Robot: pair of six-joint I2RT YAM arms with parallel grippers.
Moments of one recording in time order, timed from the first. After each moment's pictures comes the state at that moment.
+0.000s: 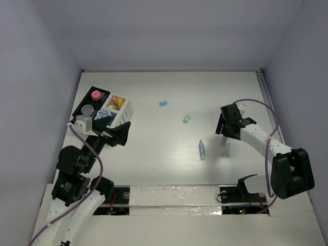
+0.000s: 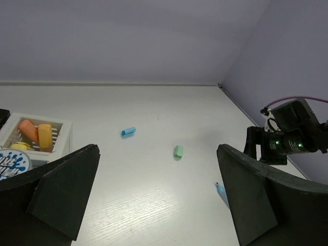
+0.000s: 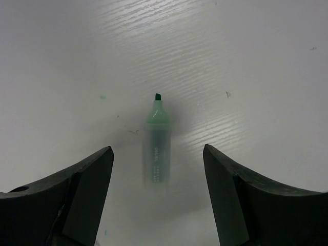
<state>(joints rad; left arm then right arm) -0.42 0.29 0.71 -0.27 0.01 -0.34 0.29 1.32 0.79 -0.52 0.40 0.52</state>
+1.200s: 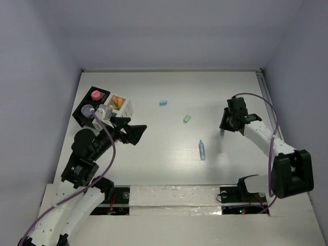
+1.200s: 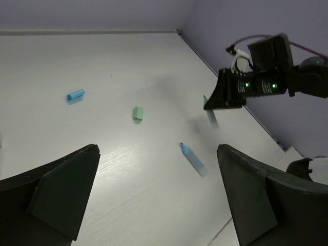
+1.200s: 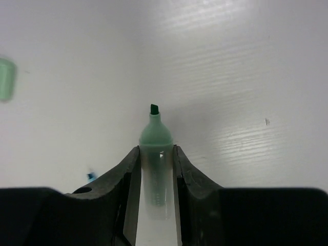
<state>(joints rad) -0.44 0.46 0.70 -0.24 0.22 -0.42 0.19 1.36 0.84 -0.48 0.14 0.46</state>
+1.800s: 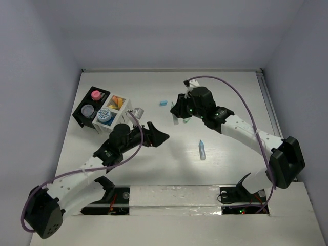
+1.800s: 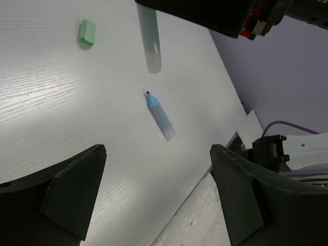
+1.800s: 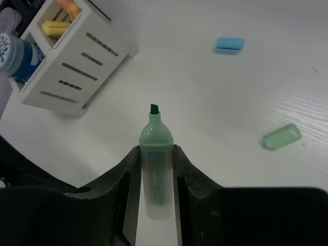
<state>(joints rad) -0.63 0.83 0.45 0.16 0.27 -0.71 0.67 1.45 1.14 -0.16 -0.04 0.44</state>
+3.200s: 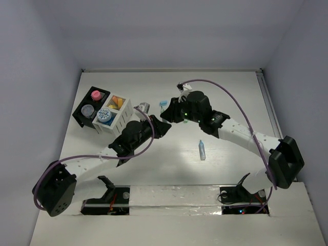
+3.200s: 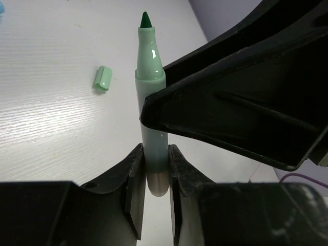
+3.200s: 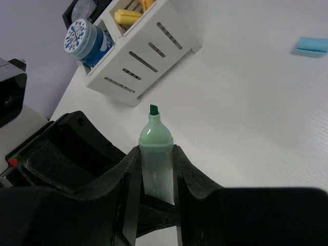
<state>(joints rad) -0.75 1.13 0.49 0.50 0.01 -0.76 0.76 1.46 1.11 0.00 -0.18 0.53</state>
